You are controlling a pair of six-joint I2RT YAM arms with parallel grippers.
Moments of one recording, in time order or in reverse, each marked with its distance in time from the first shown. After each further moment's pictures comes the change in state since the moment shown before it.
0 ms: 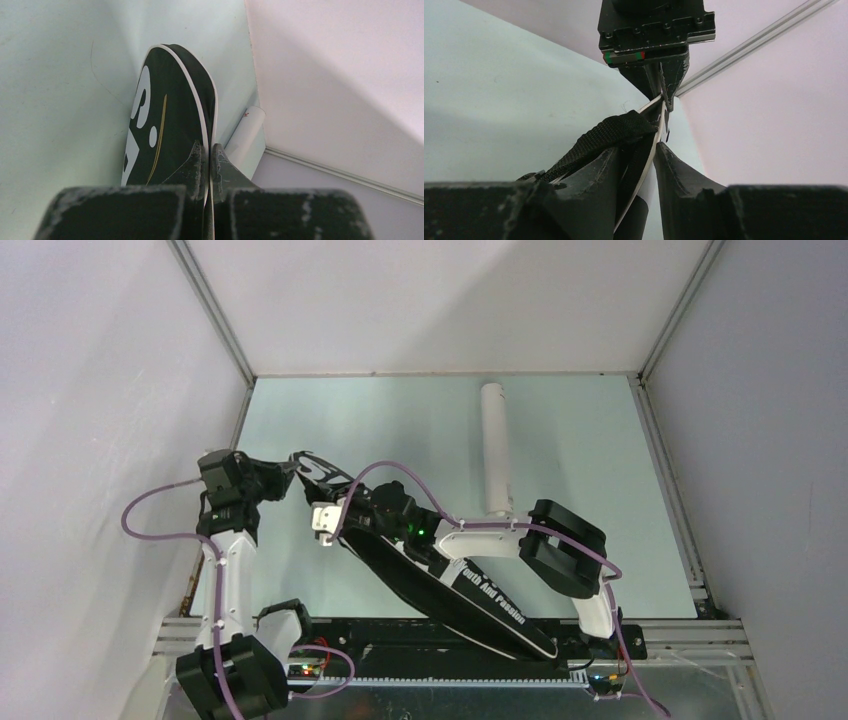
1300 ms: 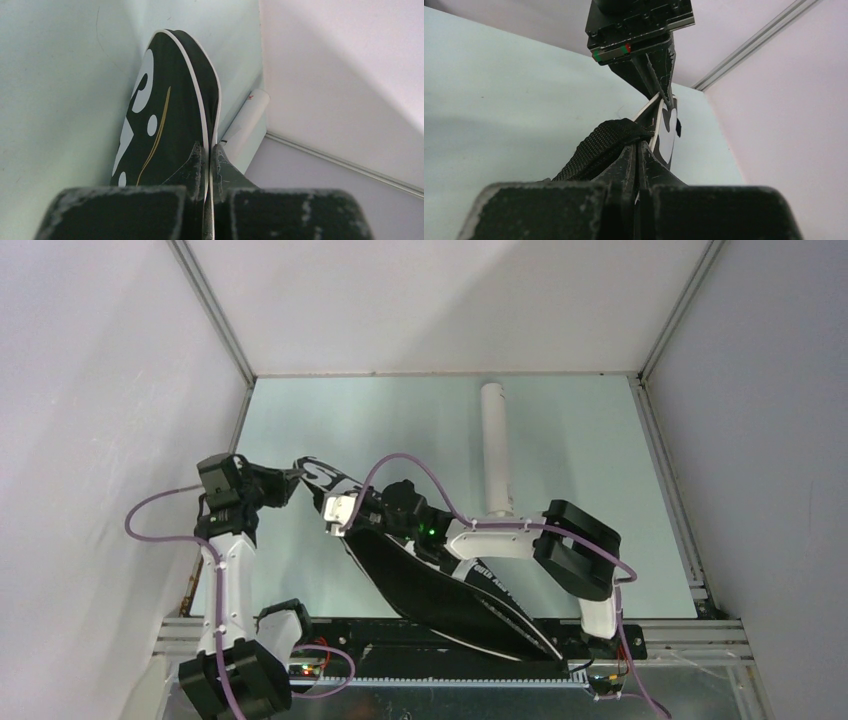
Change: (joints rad) left arm 0.031 -0.022 0.005 -0.084 0.053 0.001; right arm -0.005 -0.068 -0.068 -0.005 -0.041 0.156
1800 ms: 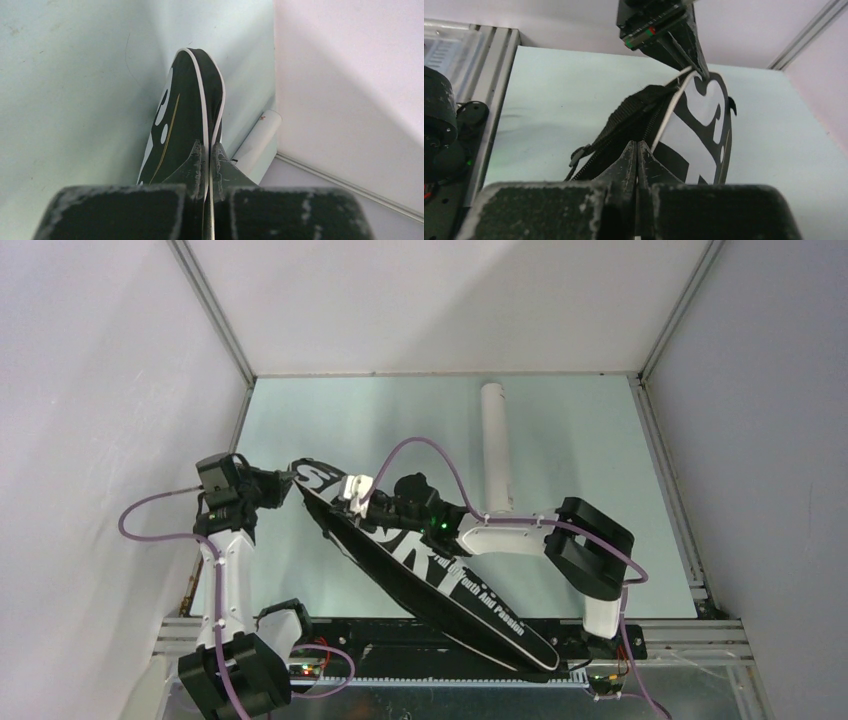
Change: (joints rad) left arm 0.010 0.027 0.007 -0.027 -0.071 0.019; right arm -0.045 -0.062 -0.076 -0.025 -0.167 0.327
